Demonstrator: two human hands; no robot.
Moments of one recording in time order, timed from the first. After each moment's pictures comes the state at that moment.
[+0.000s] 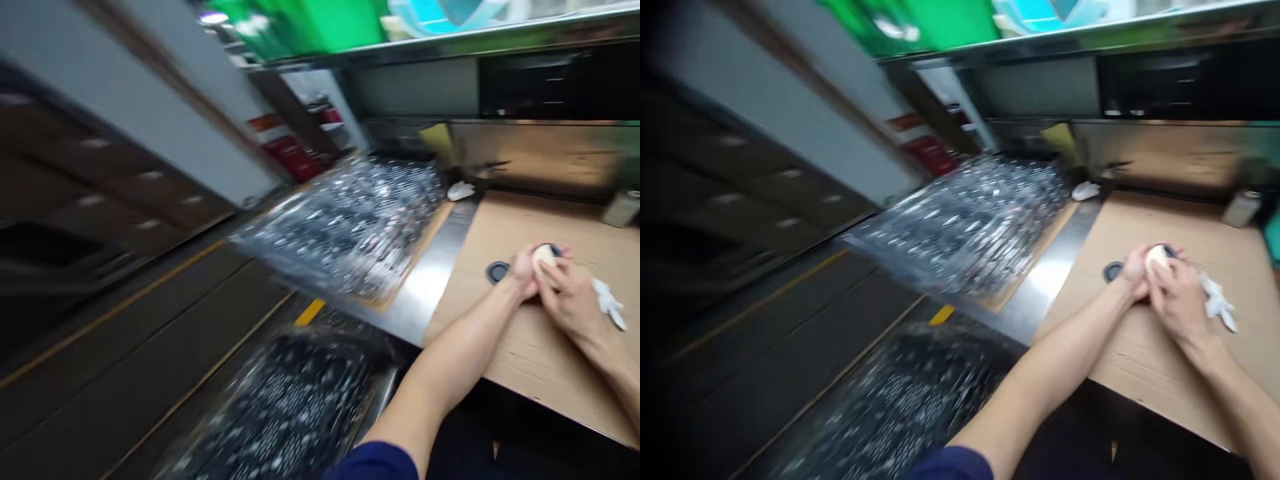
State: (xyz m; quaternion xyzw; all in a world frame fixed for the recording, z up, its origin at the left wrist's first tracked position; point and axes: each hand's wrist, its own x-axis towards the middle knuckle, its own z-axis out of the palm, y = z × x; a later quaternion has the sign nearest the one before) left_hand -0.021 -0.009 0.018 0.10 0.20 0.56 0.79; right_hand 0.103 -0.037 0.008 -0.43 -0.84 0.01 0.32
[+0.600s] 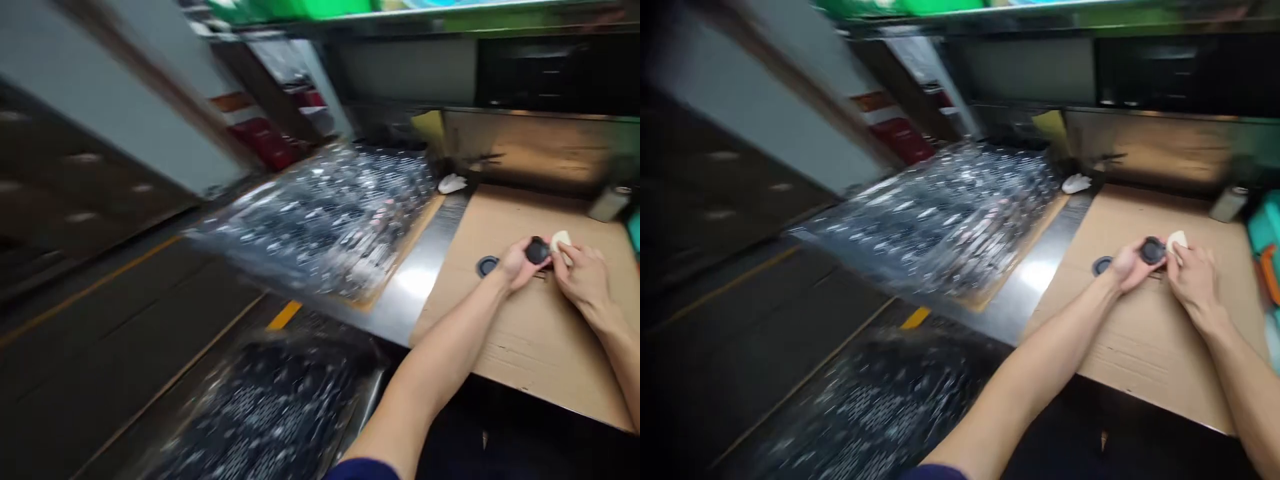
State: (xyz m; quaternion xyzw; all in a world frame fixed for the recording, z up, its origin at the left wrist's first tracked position) left_hand -0.036 -0.008 0.020 0.12 0.23 0.58 0.77; right_hand 0.125 0.006 0.000 -0.52 -0.80 -0.07 0.29
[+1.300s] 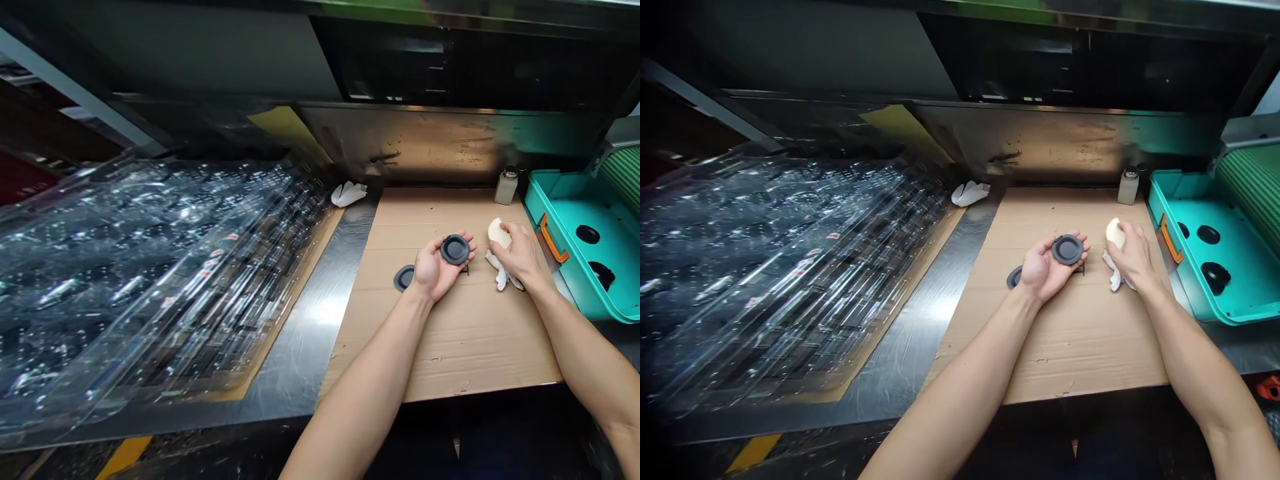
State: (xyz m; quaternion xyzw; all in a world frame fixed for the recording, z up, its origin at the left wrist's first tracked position) left_hand -0.037 -0.020 0.021 0.15 0.26 0.57 0.77; right_hand 0.163 0.013 0.013 -0.63 -0.71 0.07 0.32
